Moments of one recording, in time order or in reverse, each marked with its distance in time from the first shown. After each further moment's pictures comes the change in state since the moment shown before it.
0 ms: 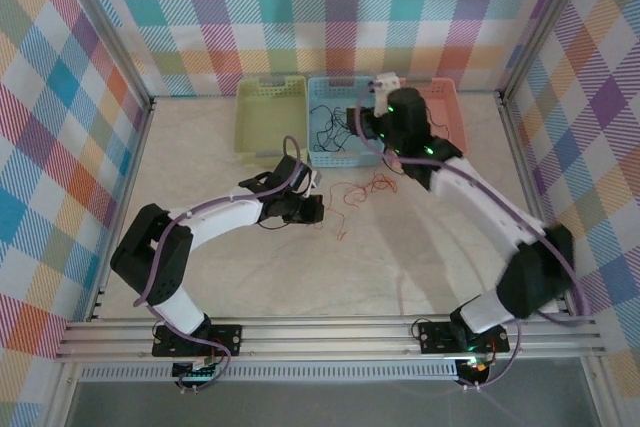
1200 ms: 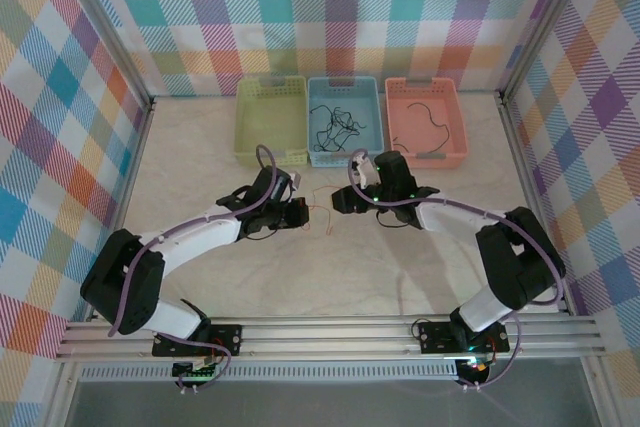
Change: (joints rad) left arm 0.028 -0.194 -0.194 0.105 -0.090 -0.102; right arm 0.025 0.162 -0.414 0.208 -0.608 0.173
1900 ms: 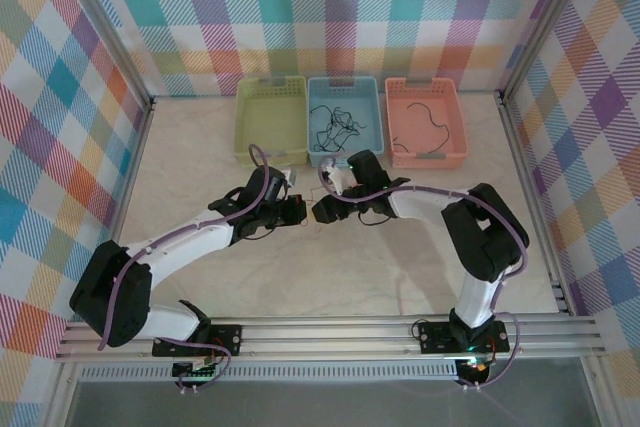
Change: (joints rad) left arm 0.000 -0.072 -0.017 0.018 -0.027 -0.003; right arm 0.076 0.221 0.177 -0.103 -0.135 -0.183
